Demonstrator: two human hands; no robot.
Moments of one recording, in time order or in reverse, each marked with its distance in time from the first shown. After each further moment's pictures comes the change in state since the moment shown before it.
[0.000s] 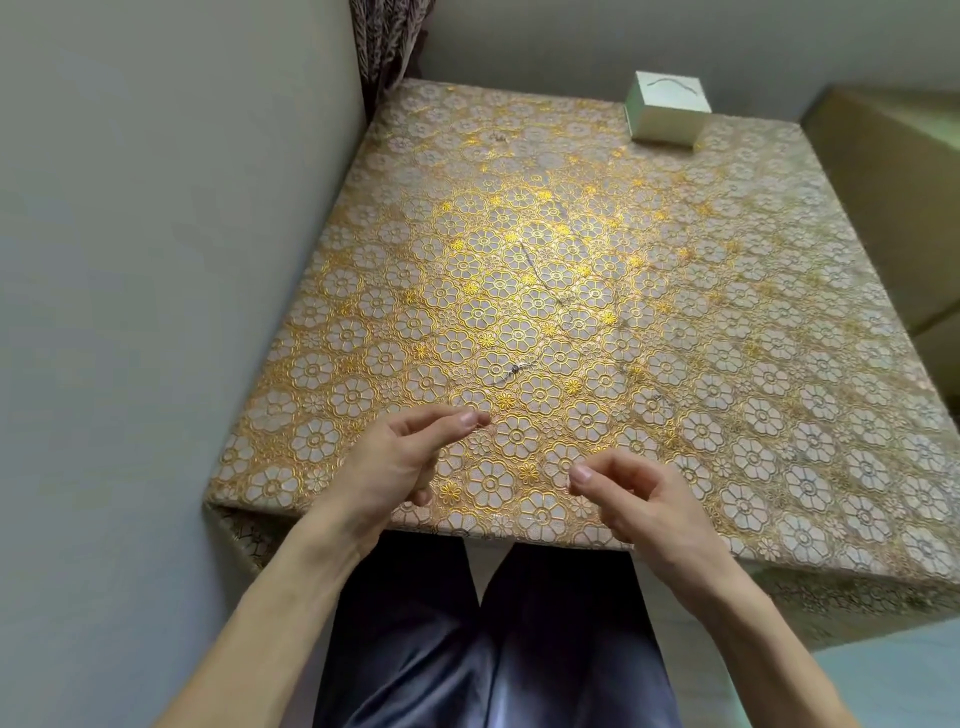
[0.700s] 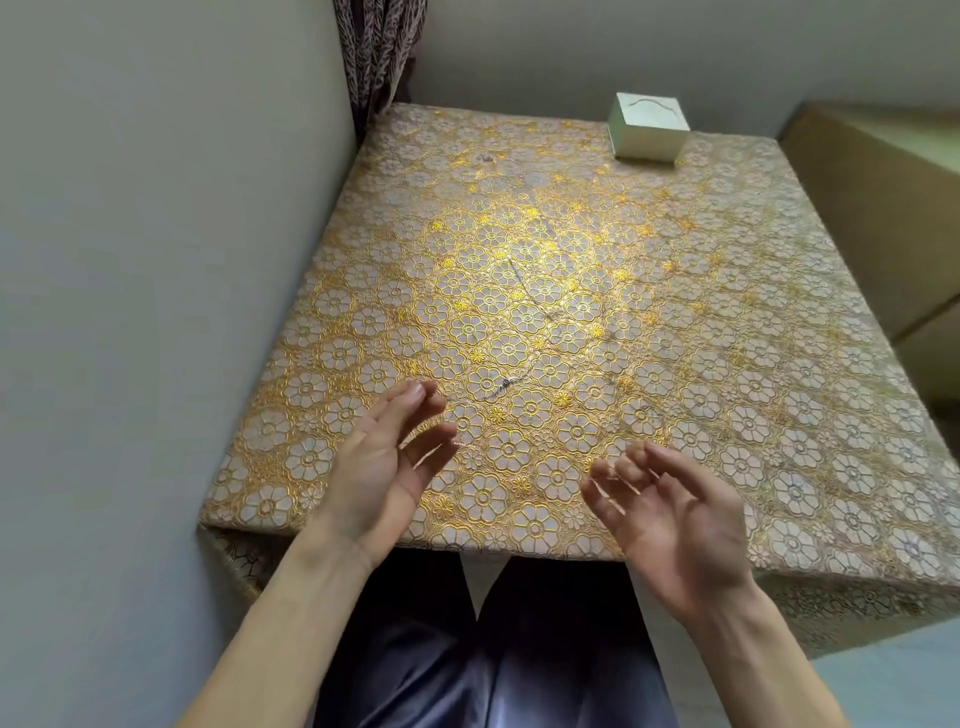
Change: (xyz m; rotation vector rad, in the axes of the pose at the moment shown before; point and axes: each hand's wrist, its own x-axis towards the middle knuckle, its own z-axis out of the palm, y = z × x) left_hand 0.010 0.001 0.007 -0.666 0.090 0.042; right_hand -0.001 -0.005 -0.008 0.987 0.161 0.159
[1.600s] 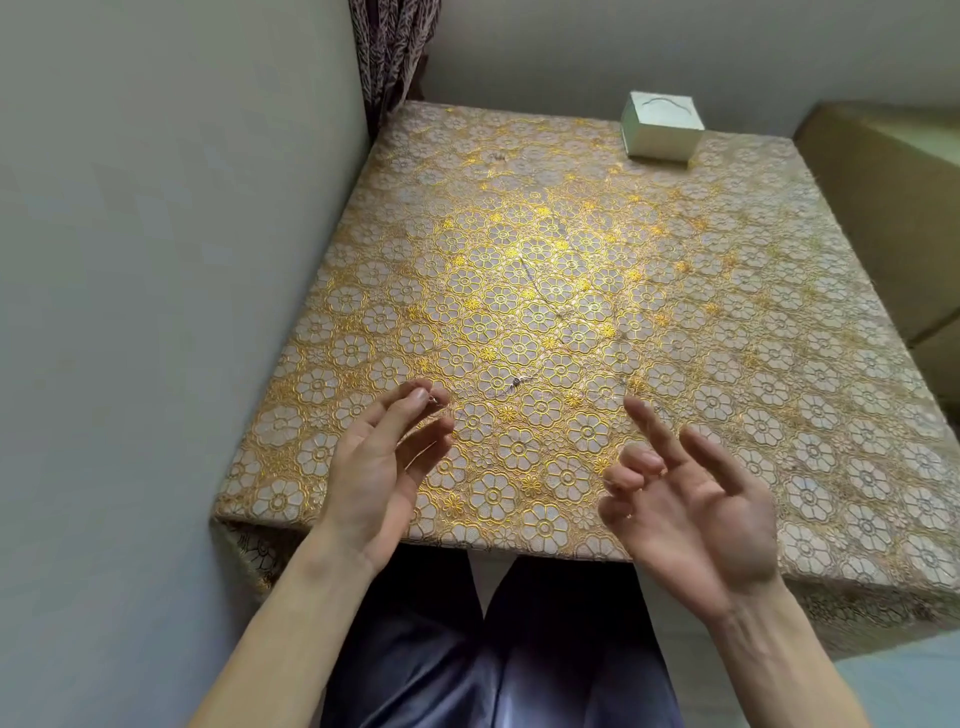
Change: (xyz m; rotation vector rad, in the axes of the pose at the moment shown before) left_hand -0.009 0.002 -0.004 0.073 0.079 0.099; right_hand 0.005 -0.007 -0.006 0.094 -0.160 0.140
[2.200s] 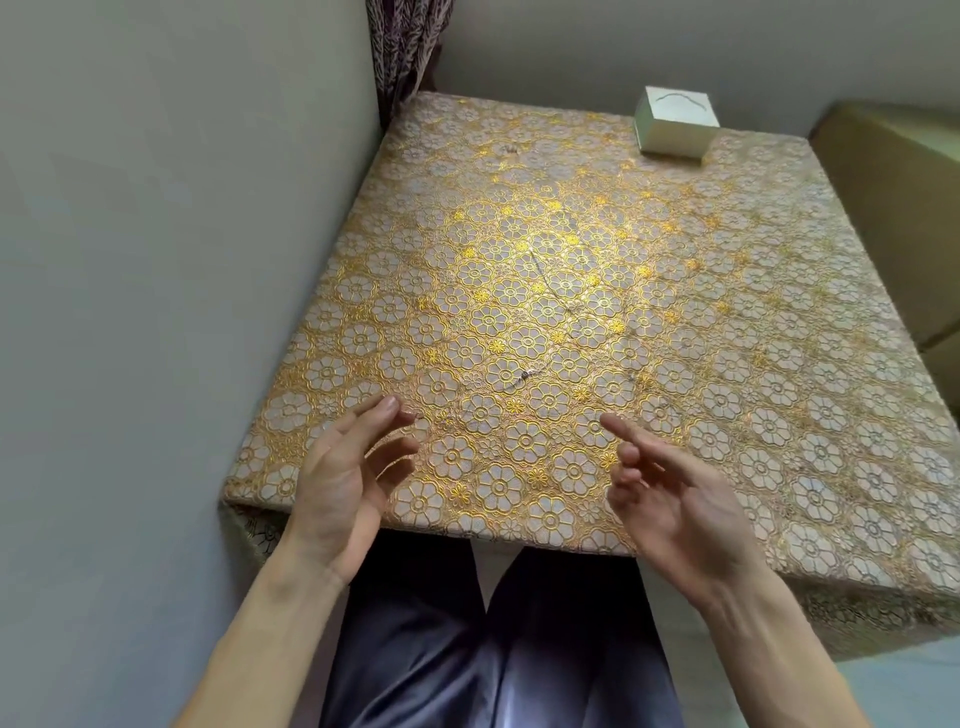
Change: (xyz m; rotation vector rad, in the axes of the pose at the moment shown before) left_hand -0.012 0.005 -0.030 0.070 0.057 0.022; right_hand 0.010 0.006 -0.002 -0.245 0.175 -0.024
